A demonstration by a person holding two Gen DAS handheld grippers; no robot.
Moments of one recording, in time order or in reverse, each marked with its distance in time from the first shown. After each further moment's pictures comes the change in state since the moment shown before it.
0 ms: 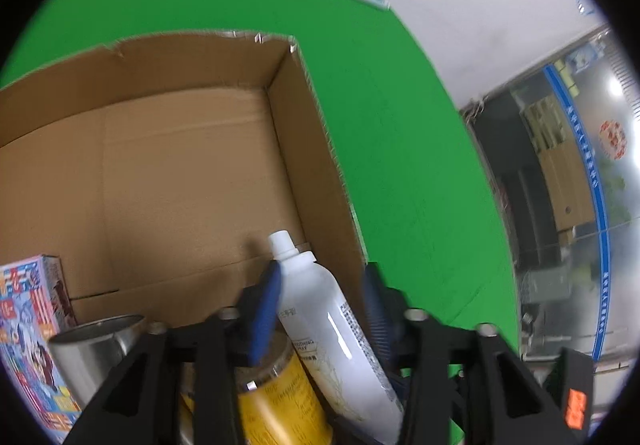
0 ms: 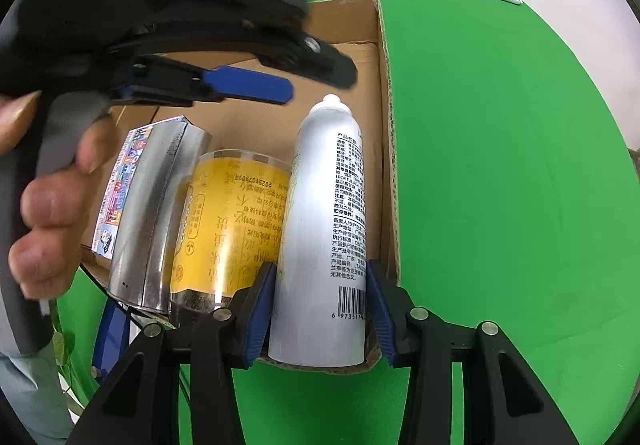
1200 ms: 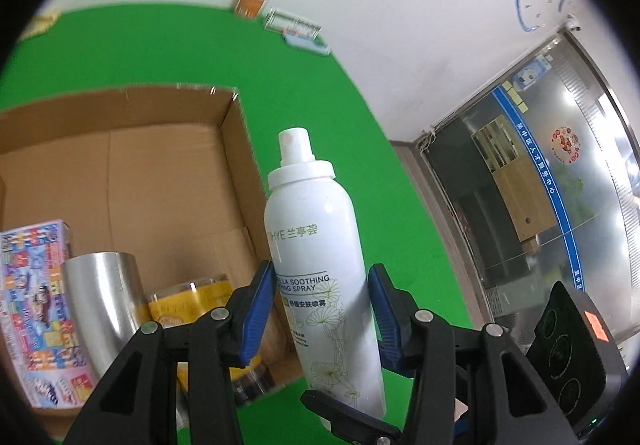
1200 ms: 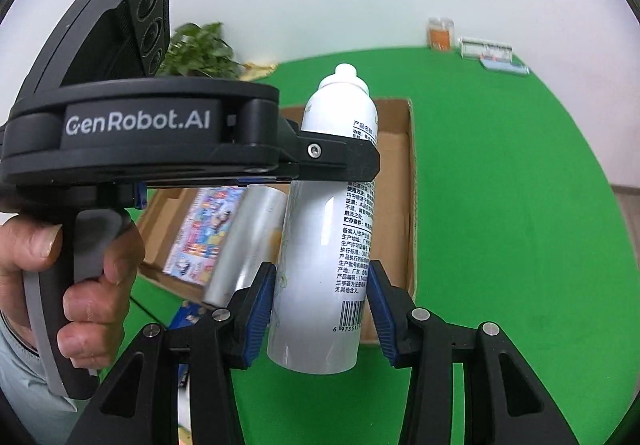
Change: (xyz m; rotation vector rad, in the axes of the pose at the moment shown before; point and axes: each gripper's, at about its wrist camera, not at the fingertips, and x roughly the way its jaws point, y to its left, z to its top) left arm -0.076 -0.034 -0.066 0.033 -0.186 -0.144; right arm -0.097 0.005 -0.036 -0.050 -0.221 0.106
